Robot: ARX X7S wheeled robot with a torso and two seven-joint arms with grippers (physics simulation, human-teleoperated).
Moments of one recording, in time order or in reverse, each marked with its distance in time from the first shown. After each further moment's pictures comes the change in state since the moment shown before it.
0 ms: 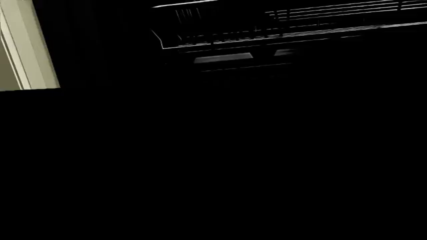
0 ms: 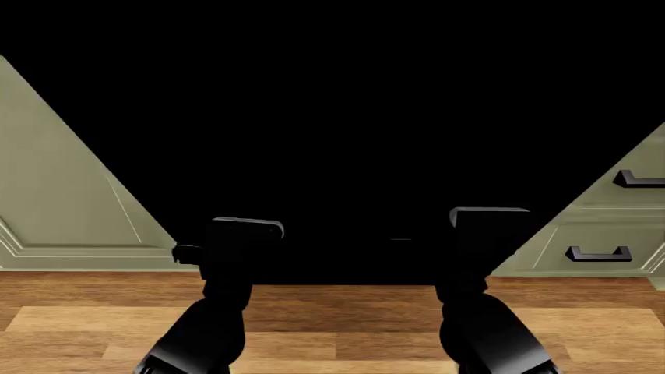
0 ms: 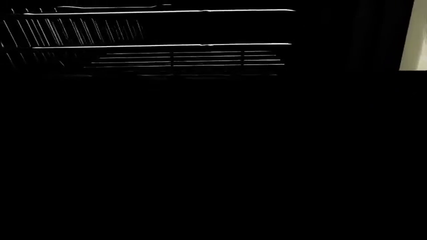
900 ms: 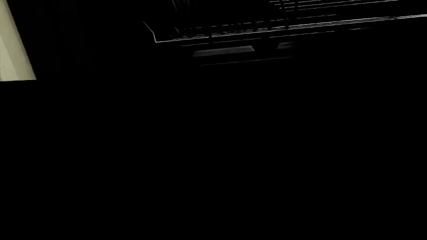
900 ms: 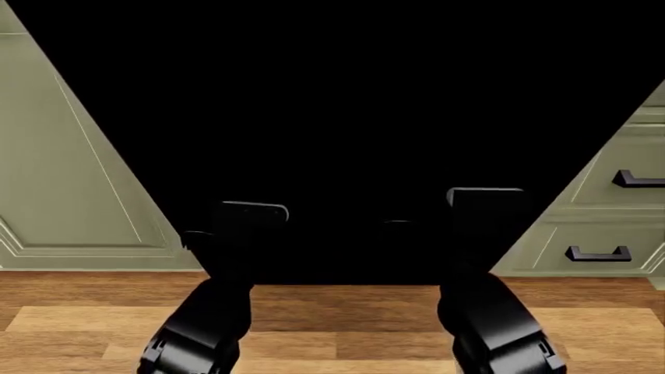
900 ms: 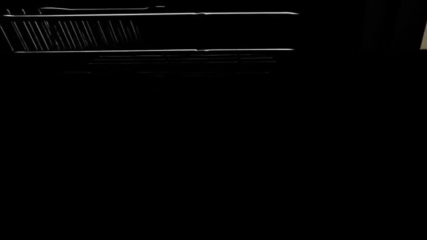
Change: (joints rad) left arm -0.120 0.047 0.018 -0.189 -0.017 0.027 0.028; right arm 0.113 -0.030 -0.007 0.151 0.001 -0.019 -0.039
